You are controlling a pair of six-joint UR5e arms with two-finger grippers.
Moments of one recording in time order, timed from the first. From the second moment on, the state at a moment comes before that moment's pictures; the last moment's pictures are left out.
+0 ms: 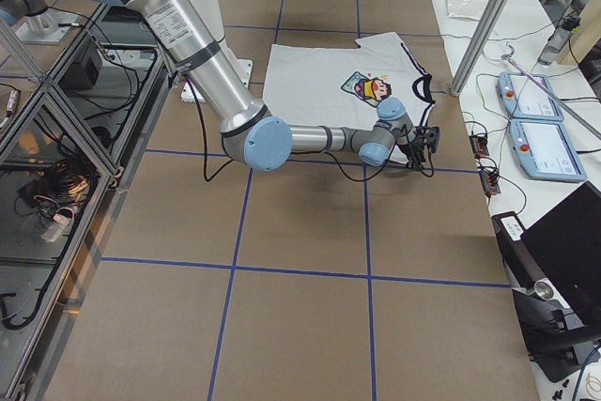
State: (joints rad) left arm -1.51 -1.58 -1.72 -1.98 -2.27 -0.24; right arm 0.94 -0.91 0.86 -0.60 1.73 1.30
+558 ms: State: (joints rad) left arm -1.51 -1.57 -1.72 -1.98 -2.27 -0.24; right arm 0.94 -0.92 0.92 -0.60 1.75 1.31
